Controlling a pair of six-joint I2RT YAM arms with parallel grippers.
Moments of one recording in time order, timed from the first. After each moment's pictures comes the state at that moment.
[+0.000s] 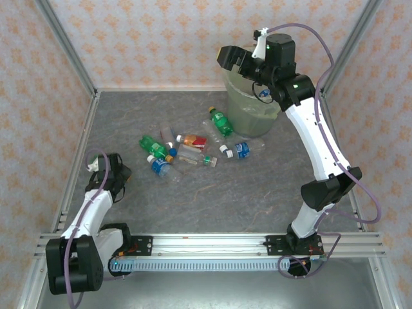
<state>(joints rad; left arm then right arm) 0.14 0.96 0.46 -0.38 -0.13 -0.82 0.40 1.73 2.10 -0.64 -0.26 0.57</state>
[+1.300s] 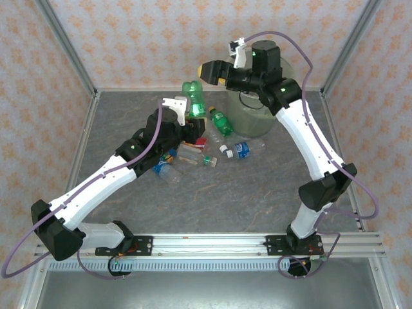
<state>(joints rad) -0.66 1.26 1.22 -0.34 -0.12 -0.43 0.48 1.74 2.05 -0.60 -0.57 0.58</state>
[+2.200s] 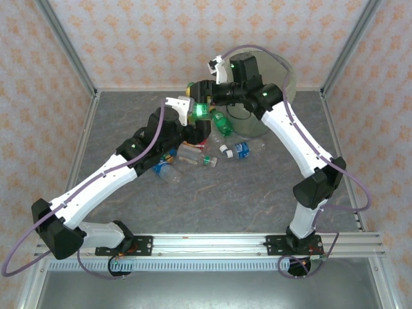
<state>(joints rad) -0.67 1.27 1.25 -0.36 -0.11 -0.41 0.55 1.79 2.00 -0.67 -0.58 0.52</state>
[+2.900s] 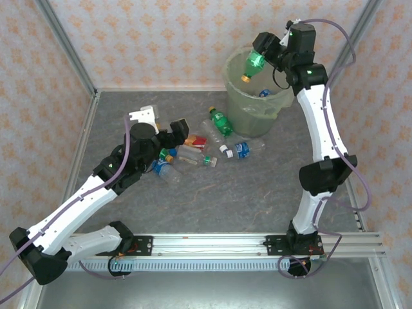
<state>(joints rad) -0.61 1.01 1.04 -0.38 -0.35 -0.64 0.18 1.90 2.26 -0.64 -0.17 0.68</state>
